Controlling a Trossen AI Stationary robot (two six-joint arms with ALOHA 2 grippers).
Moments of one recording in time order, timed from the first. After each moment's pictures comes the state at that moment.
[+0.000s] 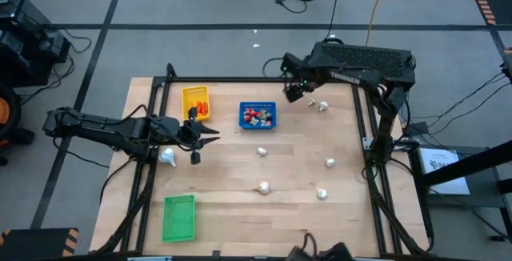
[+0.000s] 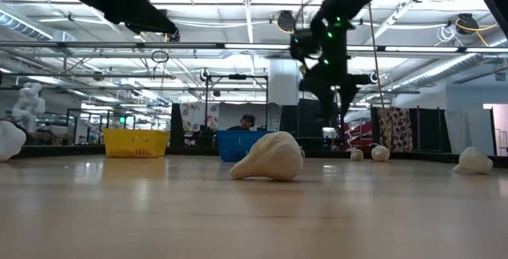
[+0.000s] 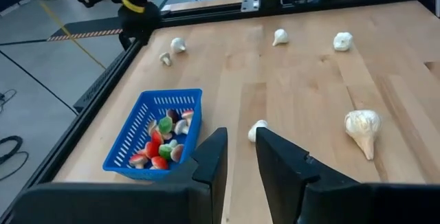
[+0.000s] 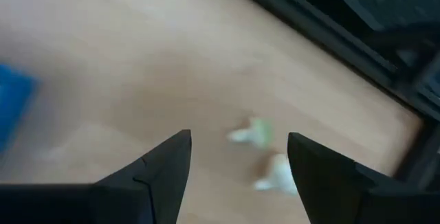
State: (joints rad) left arm -0.08 0.82 0.57 -0.15 -0.23 0.08; right arm -0.61 1.87 1.55 -1.10 0.26 0.45
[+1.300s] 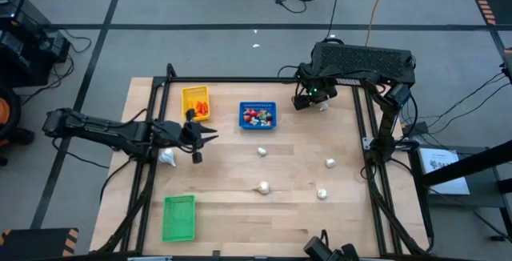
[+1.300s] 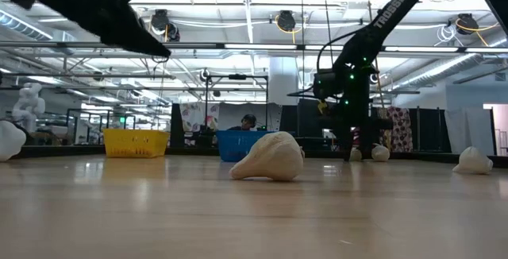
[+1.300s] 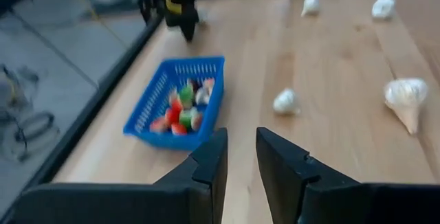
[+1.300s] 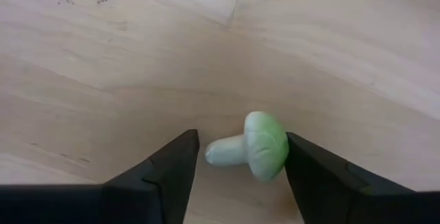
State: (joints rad) left arm -0.08 0.80 0.47 -0.12 -0.32 0.08; right arm -0.78 1.87 1.14 -0.71 0.07 0.44
